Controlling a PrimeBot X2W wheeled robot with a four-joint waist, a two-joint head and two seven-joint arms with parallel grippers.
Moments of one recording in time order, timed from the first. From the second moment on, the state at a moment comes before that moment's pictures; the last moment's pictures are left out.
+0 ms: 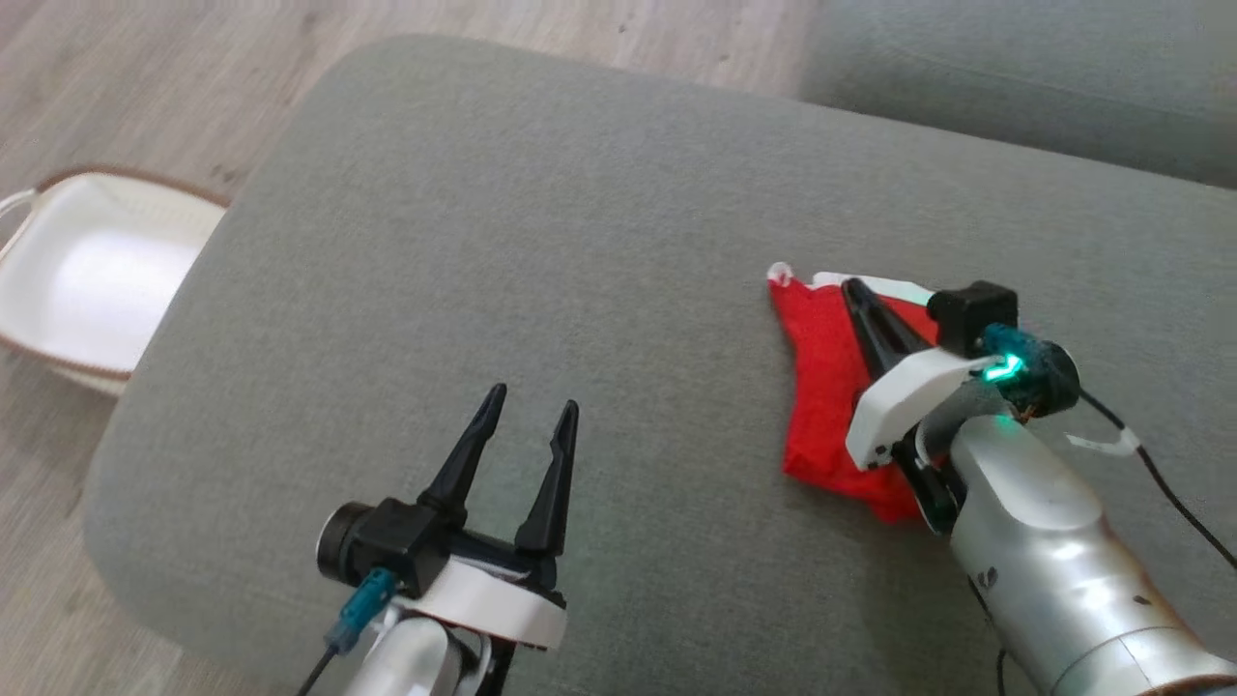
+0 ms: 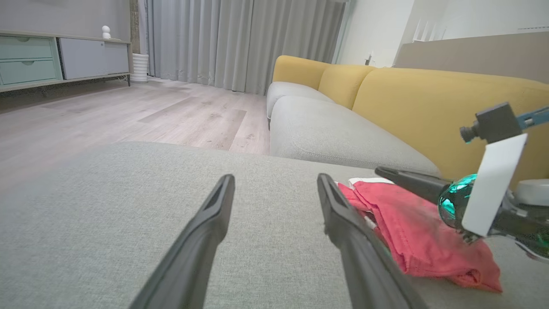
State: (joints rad) left arm -0.16 0.05 -0.44 0.28 -0.30 -0.07 -0.25; right arm -0.65 -0.09 0.39 1.04 0.27 0.13 -0.24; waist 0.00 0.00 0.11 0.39
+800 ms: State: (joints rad) left arm -0.12 0.05 -0.31 0.22 -0.22 -0.07 -0.25; right arm -0.17 -0.08 0.02 0.44 0.11 0.13 -0.25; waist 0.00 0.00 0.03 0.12
